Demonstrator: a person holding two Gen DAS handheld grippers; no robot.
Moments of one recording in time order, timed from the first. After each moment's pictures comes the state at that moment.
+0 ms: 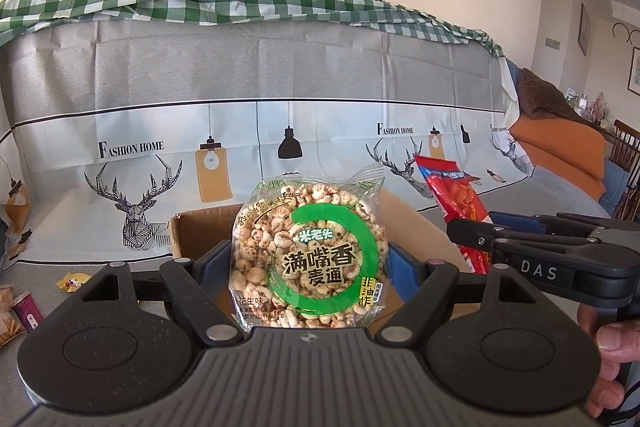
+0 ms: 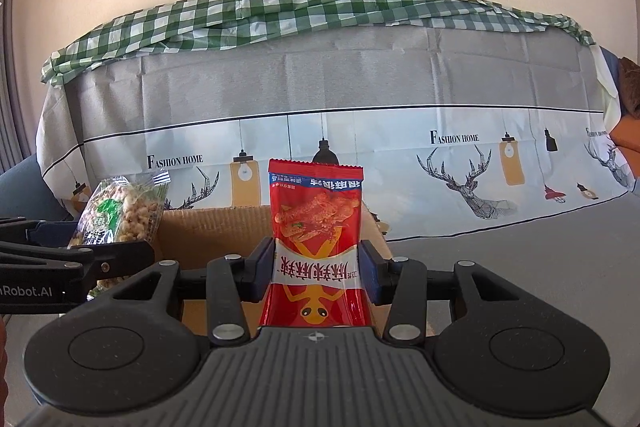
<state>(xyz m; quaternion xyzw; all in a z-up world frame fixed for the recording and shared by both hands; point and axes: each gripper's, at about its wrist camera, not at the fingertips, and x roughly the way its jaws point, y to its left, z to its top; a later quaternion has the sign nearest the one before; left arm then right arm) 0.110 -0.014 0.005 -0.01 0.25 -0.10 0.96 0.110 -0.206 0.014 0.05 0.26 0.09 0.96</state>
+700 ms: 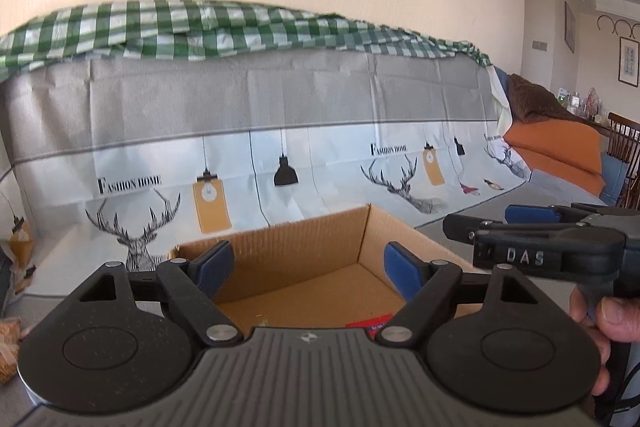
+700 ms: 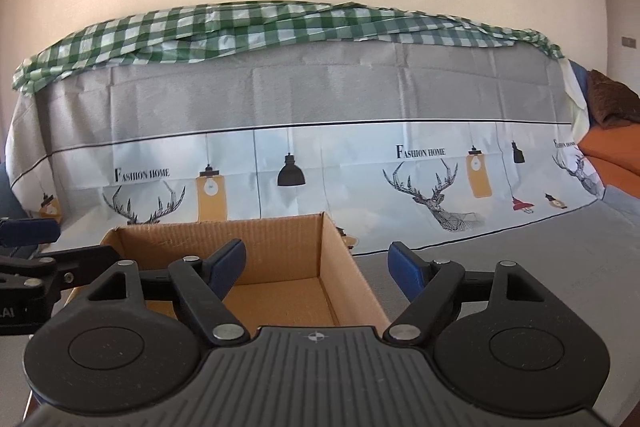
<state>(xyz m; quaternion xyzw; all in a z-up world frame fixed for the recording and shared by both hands) 0.099 -0.023 0.010 0.03 0.20 -0.11 0.97 0.112 -0.210 0.015 0.05 0.23 0.04 0.97</state>
